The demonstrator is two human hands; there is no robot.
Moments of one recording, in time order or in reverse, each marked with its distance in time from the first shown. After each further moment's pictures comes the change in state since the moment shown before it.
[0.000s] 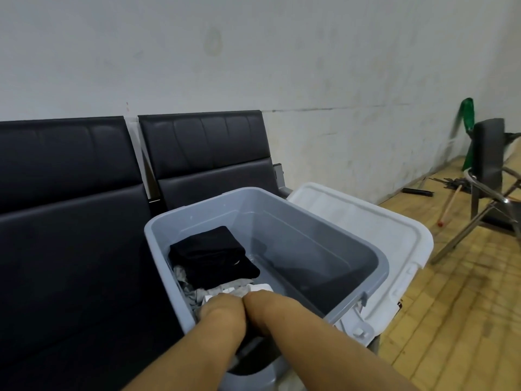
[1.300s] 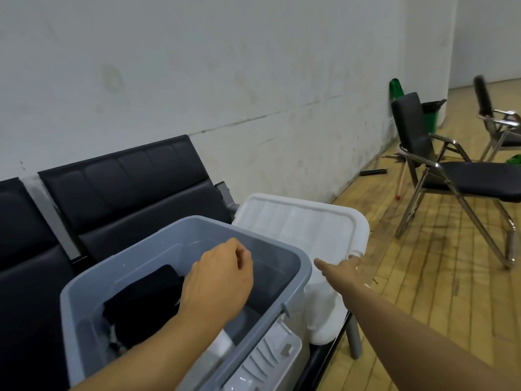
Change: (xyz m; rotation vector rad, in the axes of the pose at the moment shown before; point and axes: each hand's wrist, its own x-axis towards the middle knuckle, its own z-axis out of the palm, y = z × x) left_hand -0.079 0.112 -0.141 -0.528 0.725 0.332; right_hand -0.060 0.281 0.048 1.746 0.793 0.658
